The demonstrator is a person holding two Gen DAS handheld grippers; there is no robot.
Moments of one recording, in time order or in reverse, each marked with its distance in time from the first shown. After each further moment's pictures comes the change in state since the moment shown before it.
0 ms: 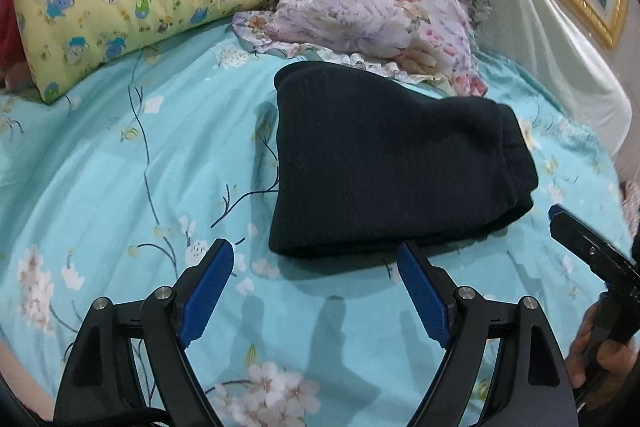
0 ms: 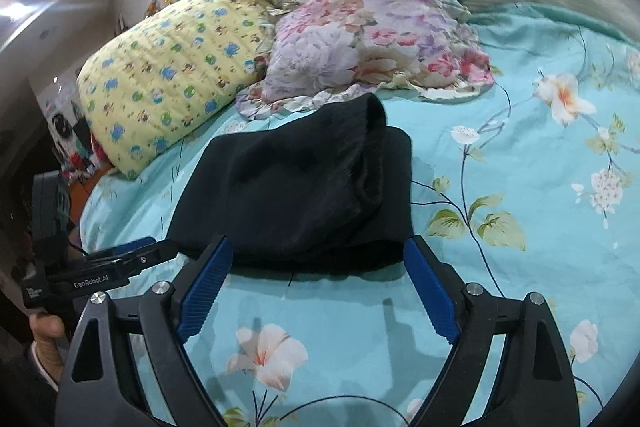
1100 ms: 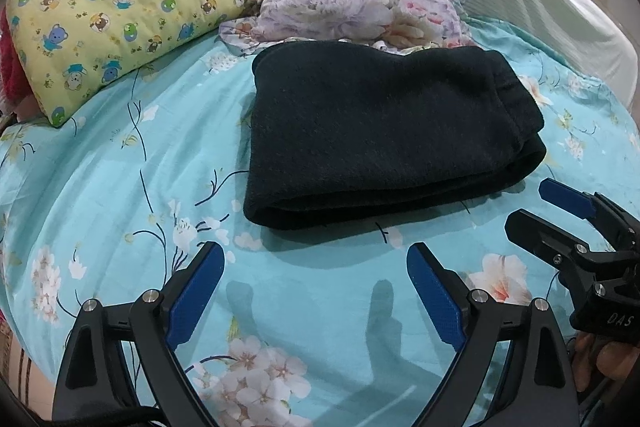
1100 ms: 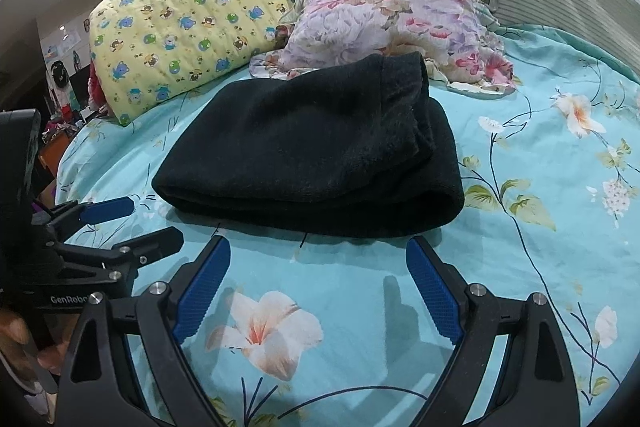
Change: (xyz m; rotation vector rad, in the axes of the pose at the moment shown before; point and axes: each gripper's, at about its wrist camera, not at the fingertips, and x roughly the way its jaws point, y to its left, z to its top) left arm 0.012 -0.026 -0.025 0.131 -0.020 0.095; right arm 0.025 0.030 -0.038 -0.144 0.011 -0.068
